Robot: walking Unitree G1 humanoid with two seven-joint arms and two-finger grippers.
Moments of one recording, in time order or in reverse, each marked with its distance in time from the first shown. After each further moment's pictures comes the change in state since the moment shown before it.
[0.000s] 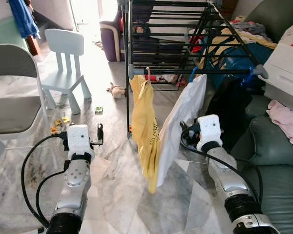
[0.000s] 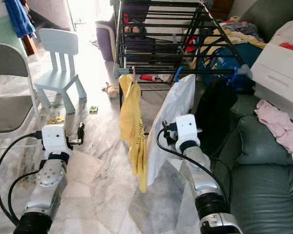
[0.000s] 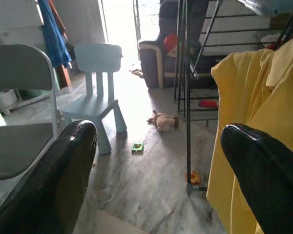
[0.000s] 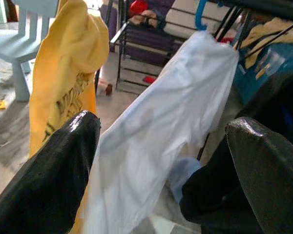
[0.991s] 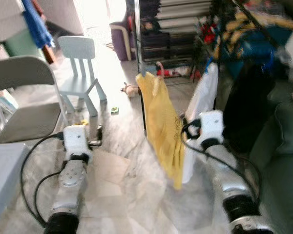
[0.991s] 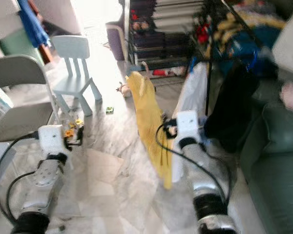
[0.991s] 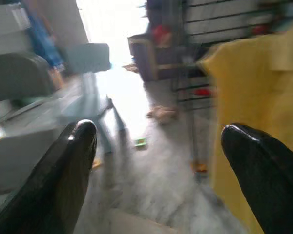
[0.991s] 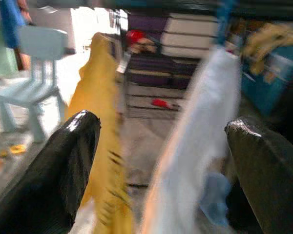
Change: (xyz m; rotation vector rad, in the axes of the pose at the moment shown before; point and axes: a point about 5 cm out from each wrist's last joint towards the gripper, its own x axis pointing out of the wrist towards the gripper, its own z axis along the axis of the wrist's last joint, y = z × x) left arm -0.001 -0.012 -0.004 -0.060 0.028 -0.123; right arm -0.005 -0.009 0.016 0.014 -0.111 -0.074
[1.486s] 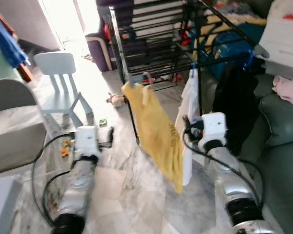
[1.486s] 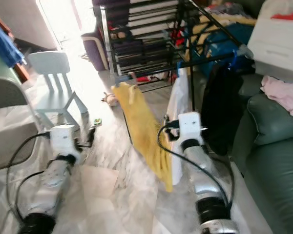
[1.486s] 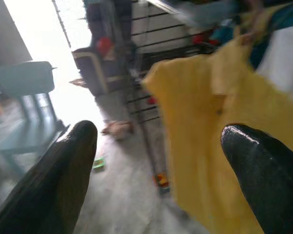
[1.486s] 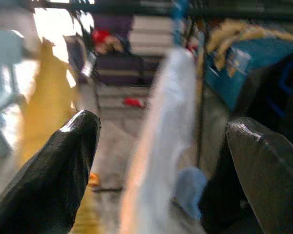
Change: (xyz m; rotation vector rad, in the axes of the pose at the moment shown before) left arm 0.000 -0.027 0.001 -0.019 -0.002 -0.113; right arm -0.006 -0.008 -0.005 -0.013 0.030 -0.022
